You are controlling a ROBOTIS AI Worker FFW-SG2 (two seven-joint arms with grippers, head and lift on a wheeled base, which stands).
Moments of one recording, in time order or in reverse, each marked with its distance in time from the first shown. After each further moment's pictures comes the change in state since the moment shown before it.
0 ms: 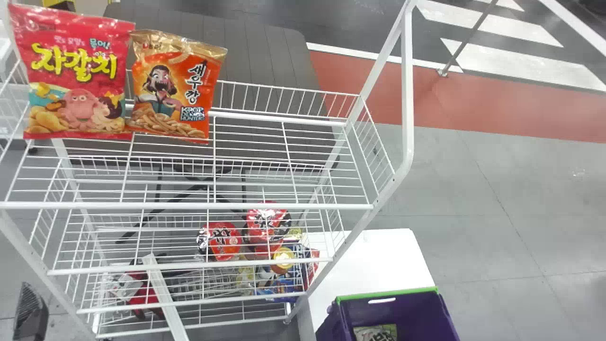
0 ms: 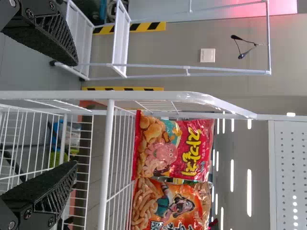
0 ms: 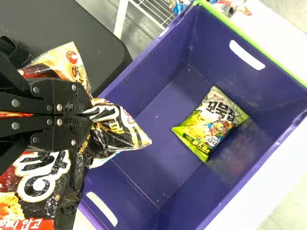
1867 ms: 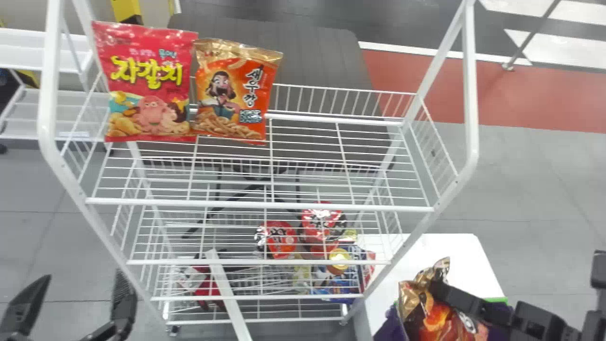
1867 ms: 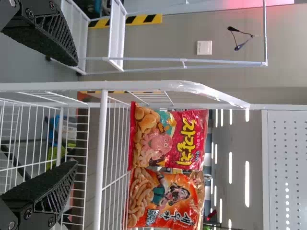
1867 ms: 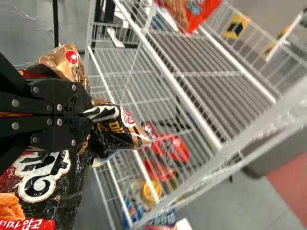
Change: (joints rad) left arm 0.021 0.012 -0.020 -0.040 -0.020 0.009 -0.002; right arm -0.021 0.224 0.136 -0.758 -0.394 0.117 0.117
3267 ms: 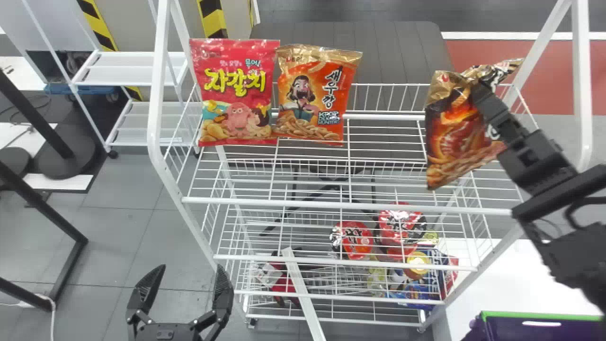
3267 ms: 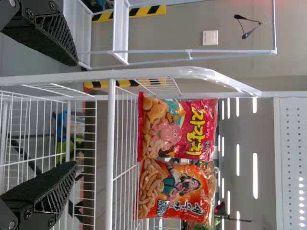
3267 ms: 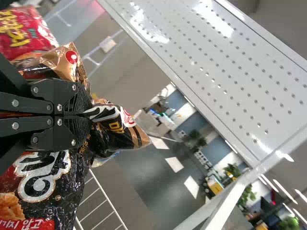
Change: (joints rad) left arm -0.022 0.005 -0.011 0.020 -0.025 0.044 -0.007; right arm -0.188 0.000 0.622 0.320 -0.082 -1.238 -0.286
